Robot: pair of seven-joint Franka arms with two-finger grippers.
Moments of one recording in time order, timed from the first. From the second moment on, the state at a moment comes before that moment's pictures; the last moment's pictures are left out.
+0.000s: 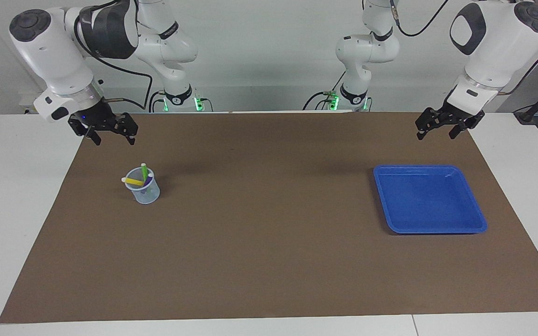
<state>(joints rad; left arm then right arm) -0.08 -0.01 0.07 -1.68 -0.01 1.64 0.03 -0.07 -0.05 0.01 -1.80 0.01 1.70 -0.03</state>
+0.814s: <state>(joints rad) -0.08 -0.01 0.07 -1.68 -0.01 1.64 0.03 -0.08 -0.07 0.01 -1.86 0.01 1.75 -0.05</state>
